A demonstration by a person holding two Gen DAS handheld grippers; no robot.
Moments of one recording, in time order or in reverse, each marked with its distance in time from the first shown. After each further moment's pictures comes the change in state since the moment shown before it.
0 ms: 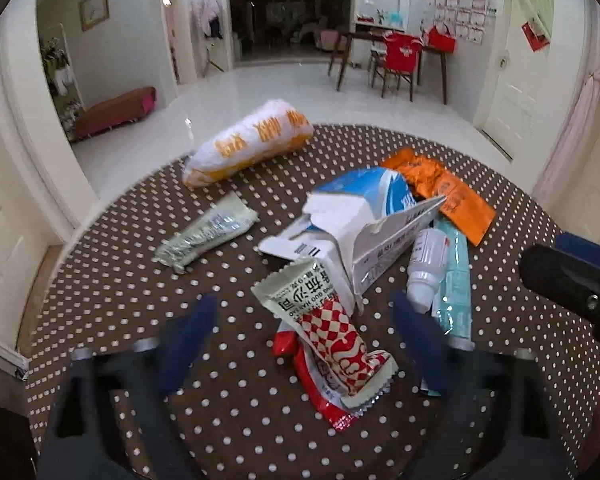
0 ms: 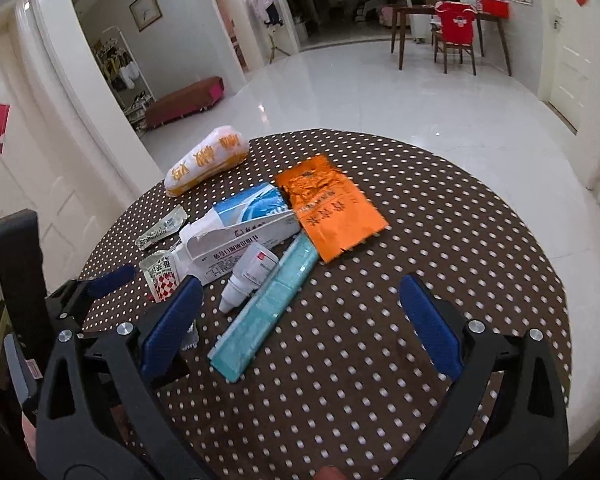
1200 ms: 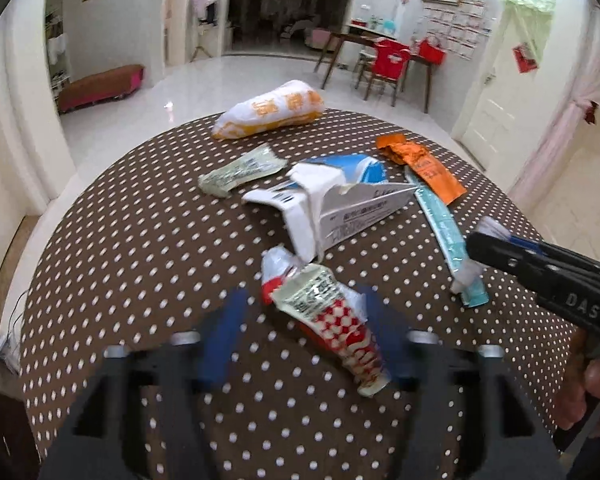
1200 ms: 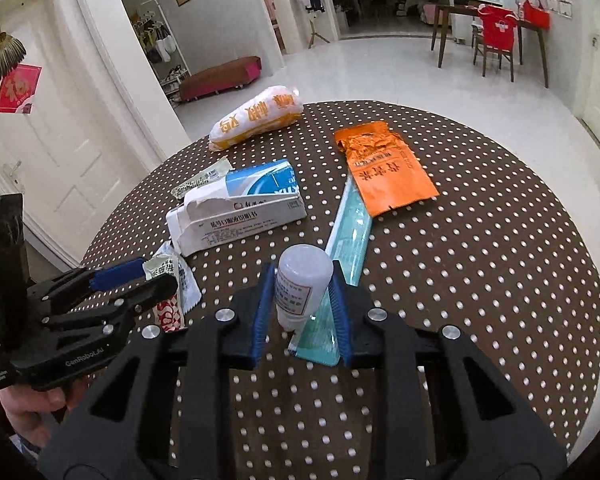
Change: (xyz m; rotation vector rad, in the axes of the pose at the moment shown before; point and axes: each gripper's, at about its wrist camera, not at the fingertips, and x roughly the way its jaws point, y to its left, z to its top) left arm -0.052 0.042 -0.051 -0.094 -0.007 -0.095; right arm 0.003 0.021 -0.032 -0.096 0.041 0.093
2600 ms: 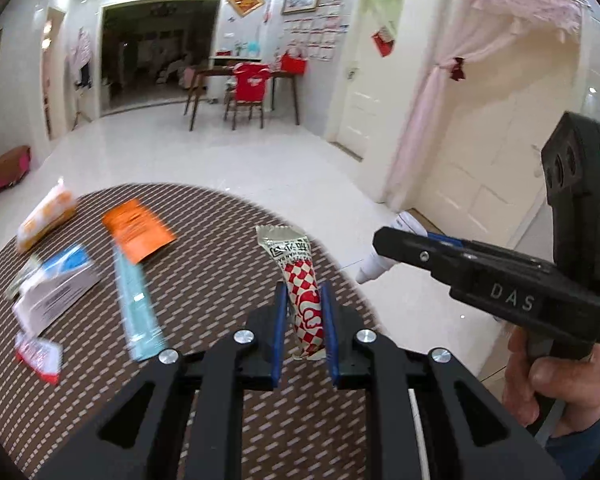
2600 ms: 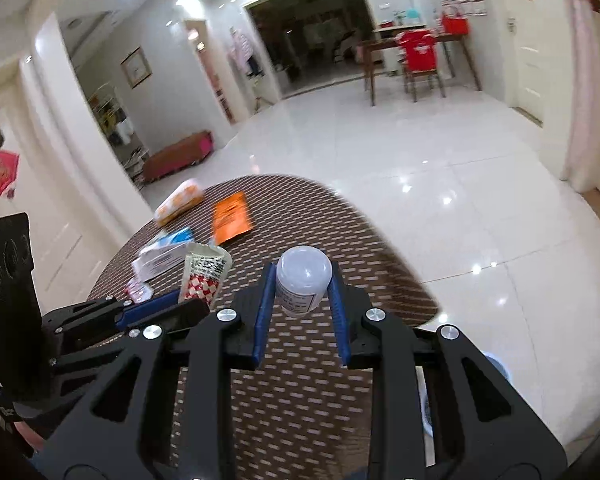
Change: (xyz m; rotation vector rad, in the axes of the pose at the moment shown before) left arm -0.057 -0.244 -0.013 0.326 -0.117 -0.358; right arm -0.182 -0.141 -0.055 0.209 -0.247 -0.108
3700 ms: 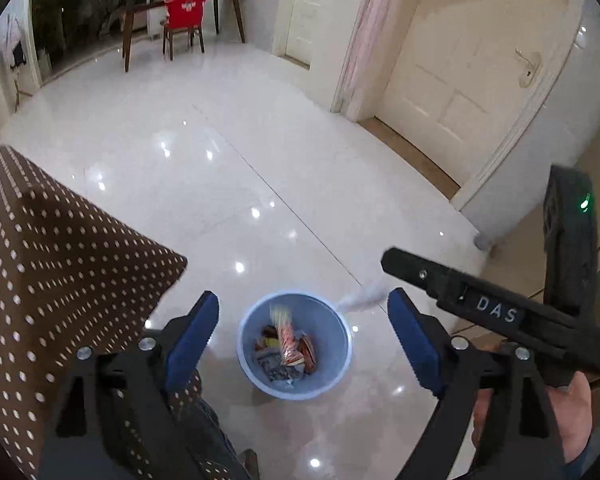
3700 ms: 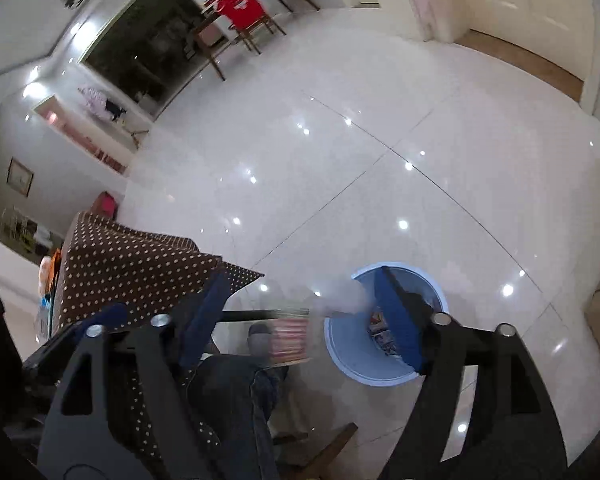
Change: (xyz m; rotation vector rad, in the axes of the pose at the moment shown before) left arm 0.219 -0.163 -0.034 0.110 0.321 -0.086; right arm -0.015 -0.282 -0.107 0.555 0.107 -0.231
